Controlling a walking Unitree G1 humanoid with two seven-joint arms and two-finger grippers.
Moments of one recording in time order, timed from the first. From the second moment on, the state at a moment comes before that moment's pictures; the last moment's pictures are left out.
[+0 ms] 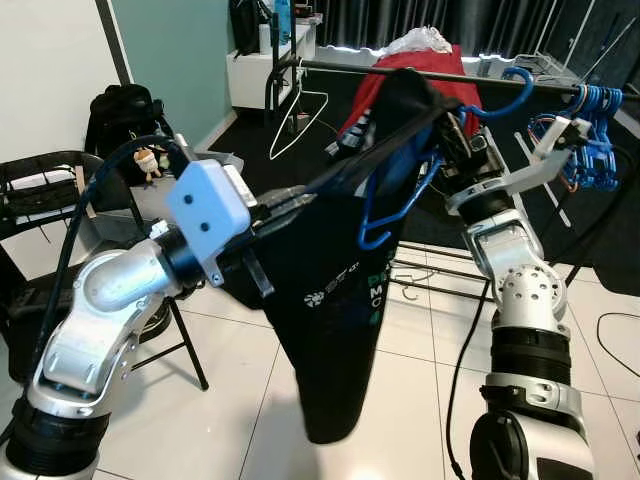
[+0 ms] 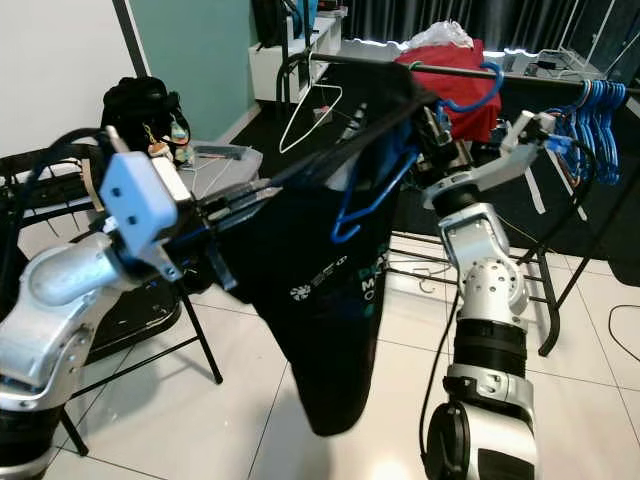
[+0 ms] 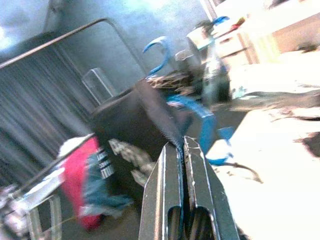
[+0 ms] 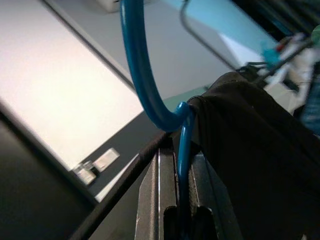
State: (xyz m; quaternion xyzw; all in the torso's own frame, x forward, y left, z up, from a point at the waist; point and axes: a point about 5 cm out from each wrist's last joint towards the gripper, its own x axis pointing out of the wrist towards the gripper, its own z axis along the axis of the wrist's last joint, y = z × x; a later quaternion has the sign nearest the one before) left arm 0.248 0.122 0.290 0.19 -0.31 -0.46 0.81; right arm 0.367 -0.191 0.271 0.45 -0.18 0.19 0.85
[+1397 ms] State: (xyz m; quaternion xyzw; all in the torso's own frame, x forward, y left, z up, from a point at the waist) left arm 0.252 0.055 0.290 0.11 -0.32 -0.49 0.80; right arm 0.379 -0.185 0.261 0.46 -0.18 0.10 0.87
